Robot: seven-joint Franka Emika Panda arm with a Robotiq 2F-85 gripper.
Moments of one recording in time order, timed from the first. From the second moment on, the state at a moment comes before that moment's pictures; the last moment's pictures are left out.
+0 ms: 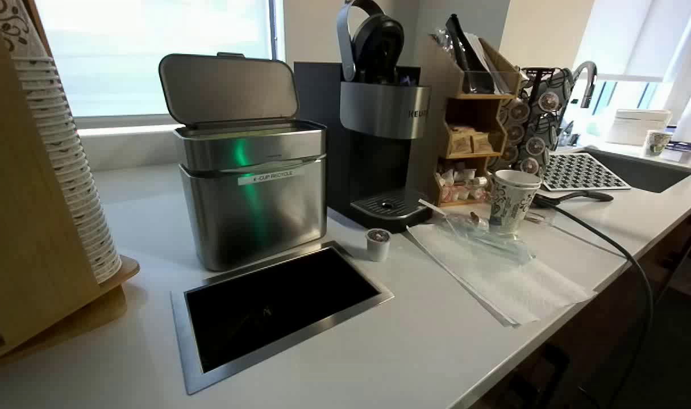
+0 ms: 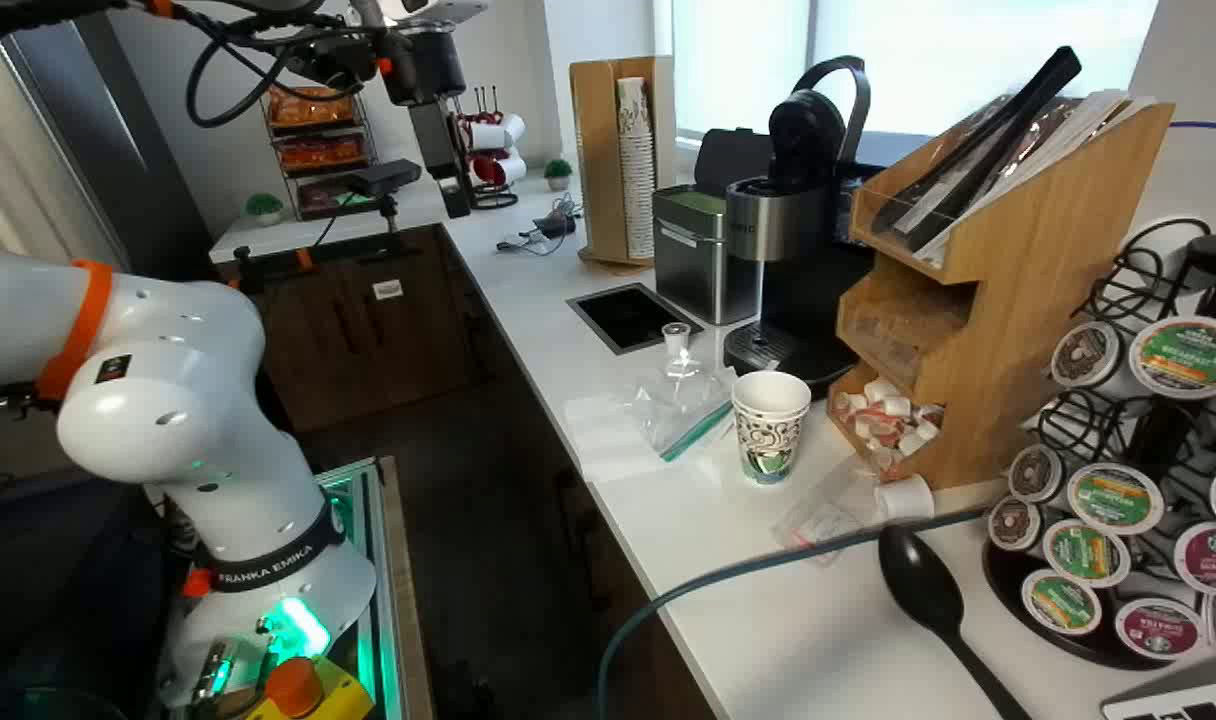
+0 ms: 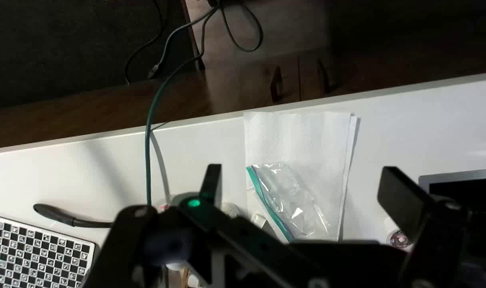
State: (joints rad) arm -0.03 -0.93 0.21 -2.47 -0.03 1.61 0.34
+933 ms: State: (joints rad) arm -0.18 -0.88 0.12 -2.47 -0.09 1.78 0.43
